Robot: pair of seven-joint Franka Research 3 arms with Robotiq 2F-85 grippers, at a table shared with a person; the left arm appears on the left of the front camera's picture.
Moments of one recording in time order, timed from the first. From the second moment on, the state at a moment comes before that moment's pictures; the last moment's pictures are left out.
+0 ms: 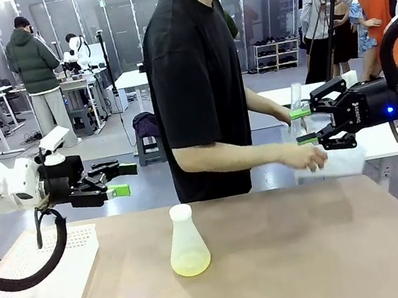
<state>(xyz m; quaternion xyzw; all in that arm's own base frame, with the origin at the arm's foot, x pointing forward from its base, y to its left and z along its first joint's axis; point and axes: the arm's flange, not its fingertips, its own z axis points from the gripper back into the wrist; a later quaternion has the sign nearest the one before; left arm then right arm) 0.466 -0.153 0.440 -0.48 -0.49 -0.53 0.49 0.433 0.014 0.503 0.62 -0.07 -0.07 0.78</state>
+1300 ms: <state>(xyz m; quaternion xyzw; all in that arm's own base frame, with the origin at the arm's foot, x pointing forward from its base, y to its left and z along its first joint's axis) 0.513 -0.210 0.329 -0.51 -0.48 -0.50 0.51 0.433 0.014 0.504 0.62 -0.07 -0.07 0.78</state>
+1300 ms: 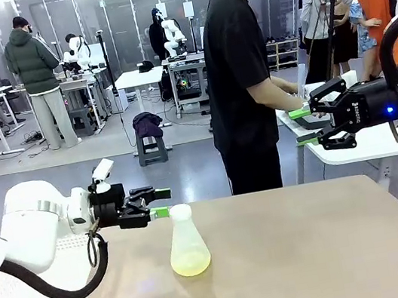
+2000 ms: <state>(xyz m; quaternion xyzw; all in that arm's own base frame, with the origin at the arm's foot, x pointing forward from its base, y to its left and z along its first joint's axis) 0.522 -0.214 0.316 -0.52 -0.48 -0.49 0.52 0.433 0.014 0.504 0.62 -0.07 -0.07 0.78</state>
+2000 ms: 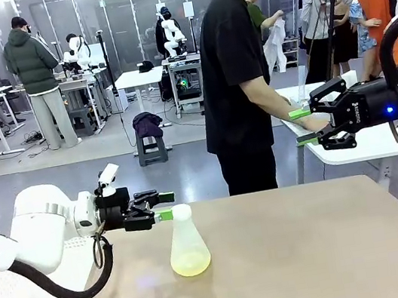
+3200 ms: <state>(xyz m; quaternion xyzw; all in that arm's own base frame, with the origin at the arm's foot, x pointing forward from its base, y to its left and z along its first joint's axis) 0.532 -0.240 0.249 -0.55 -0.45 -0.50 0.50 0.433 0.014 0.504 0.62 -0.07 -0.07 0.78</state>
